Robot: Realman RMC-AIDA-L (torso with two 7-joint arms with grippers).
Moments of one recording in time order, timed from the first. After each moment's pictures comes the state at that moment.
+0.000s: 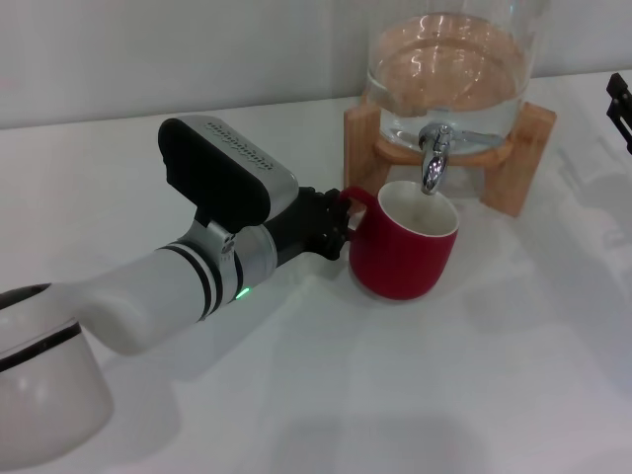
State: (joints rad) left arm -0.71 -2.09 -0.82 -0.77 0.11 -0.11 2.50; right arm 0.37 2.01 2.13 0.17 -0.47 1.26 -2.88
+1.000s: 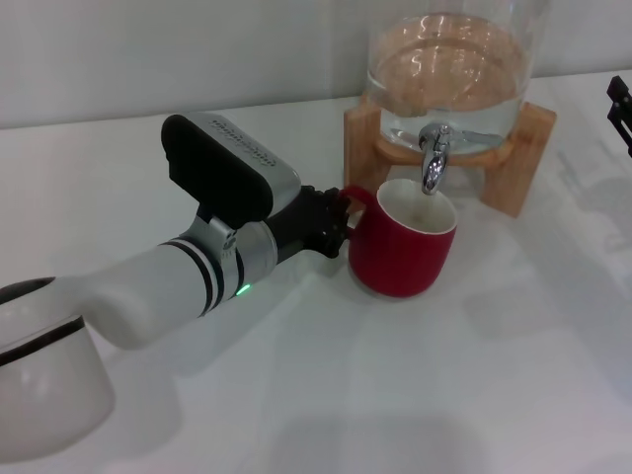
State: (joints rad) left arm -0.73 -2.09 -0.81 -0.75 0.11 -0.10 2.49; right arm 0.36 2.01 2.12 0.17 -0.47 1.29 -2.88
